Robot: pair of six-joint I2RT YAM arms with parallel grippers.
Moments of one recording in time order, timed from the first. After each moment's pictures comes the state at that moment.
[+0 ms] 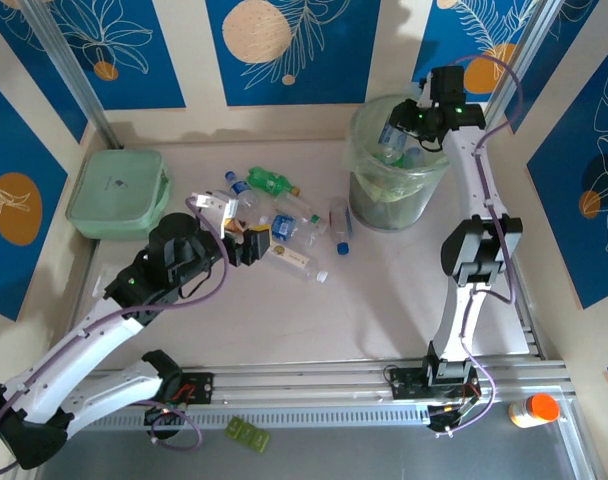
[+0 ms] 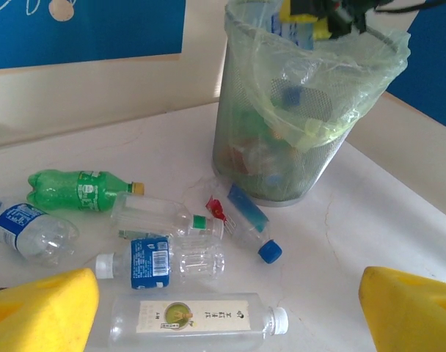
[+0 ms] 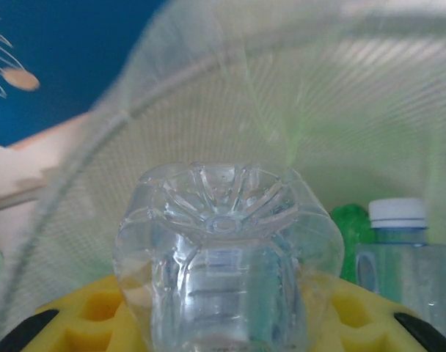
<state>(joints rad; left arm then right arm) -0.70 0.87 0.92 -0.33 -0.02 -0.21 0.03 2.06 2.21 -0.90 -0.25 0.39</state>
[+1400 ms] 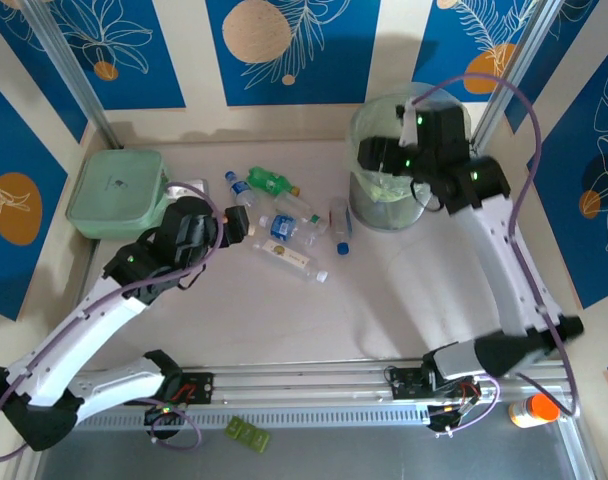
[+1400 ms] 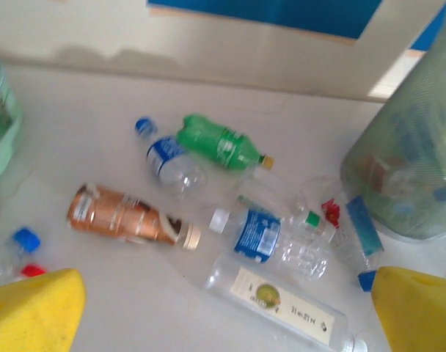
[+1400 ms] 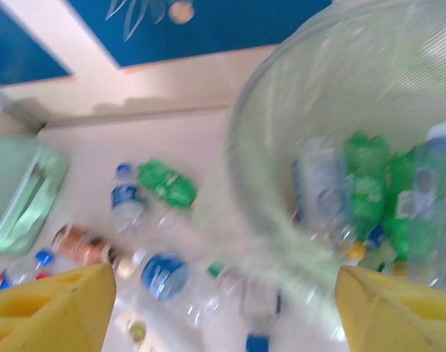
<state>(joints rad) -0.66 1.02 1.15 -0.78 -0.42 -0.64 0.38 1.33 1.68 -0.92 -0.04 0.33</state>
